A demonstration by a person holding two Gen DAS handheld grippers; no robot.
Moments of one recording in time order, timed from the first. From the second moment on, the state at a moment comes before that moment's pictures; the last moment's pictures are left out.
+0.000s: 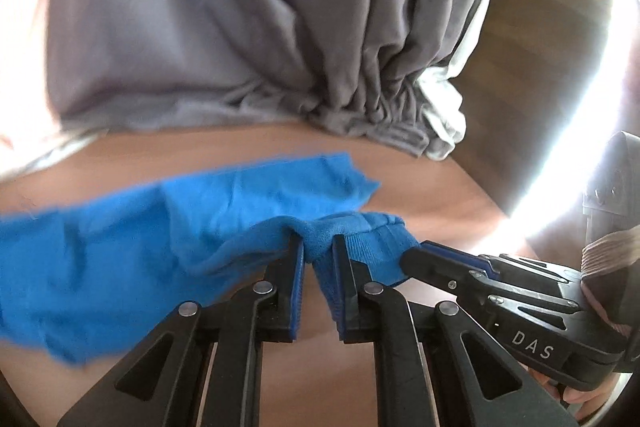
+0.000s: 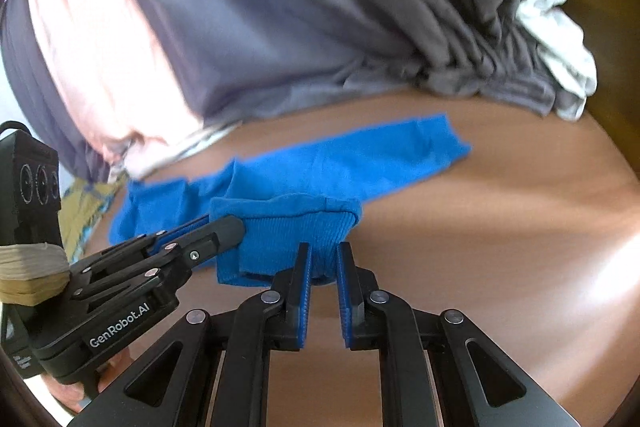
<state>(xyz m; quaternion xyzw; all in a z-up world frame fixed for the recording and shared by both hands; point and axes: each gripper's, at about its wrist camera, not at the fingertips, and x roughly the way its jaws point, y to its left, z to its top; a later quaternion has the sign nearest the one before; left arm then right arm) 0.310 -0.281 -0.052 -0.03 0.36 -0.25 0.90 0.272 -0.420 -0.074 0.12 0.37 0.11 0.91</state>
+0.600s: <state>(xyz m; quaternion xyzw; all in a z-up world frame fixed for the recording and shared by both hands) 0.454 -0.381 -0.054 0.03 0.41 -0.29 0.86 0.390 -0.493 -0.086 0.19 0.39 0.08 0.90</state>
